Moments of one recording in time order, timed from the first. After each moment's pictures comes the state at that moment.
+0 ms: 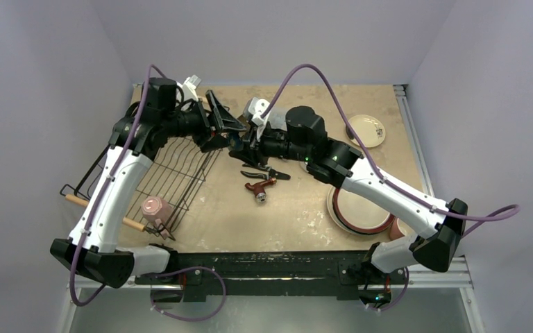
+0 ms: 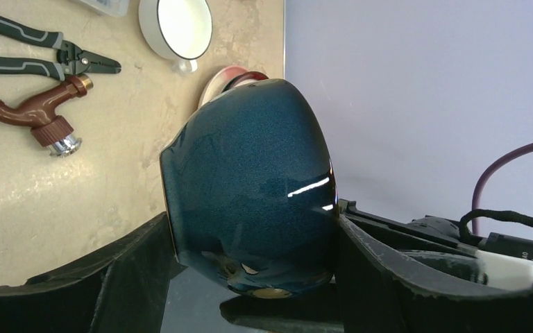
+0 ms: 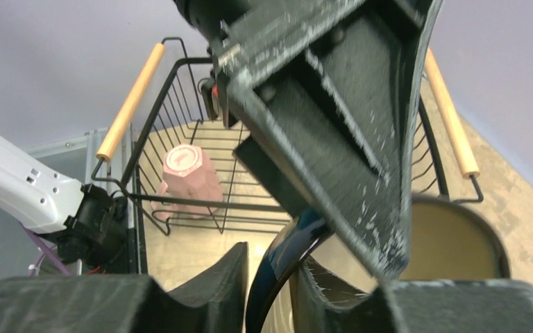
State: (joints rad) left arm -0.30 1.29 1.56 -0.87 0.62 -0.91; right arm 0.92 1.41 1.43 -0.22 -0.32 -0.05
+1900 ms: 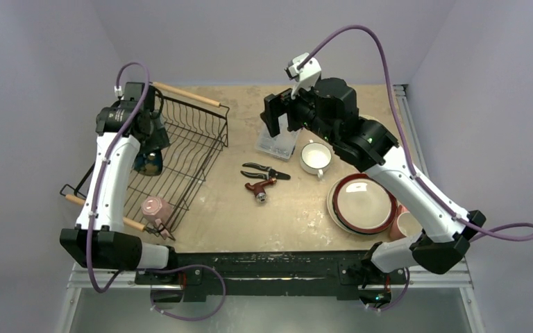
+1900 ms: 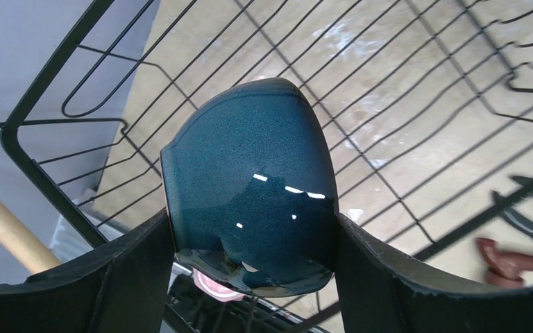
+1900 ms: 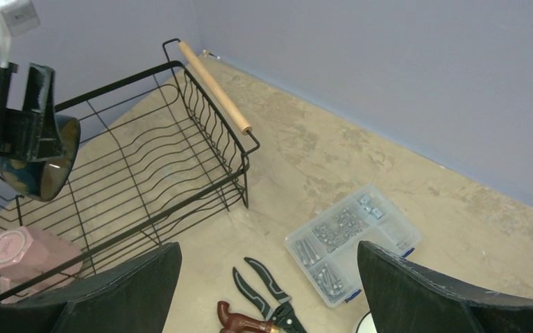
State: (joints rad) left arm -0.05 1.37 1.63 -1.29 -0.40 -0.40; right arm 0.80 1.37 1.69 -0.54 0.19 0.07
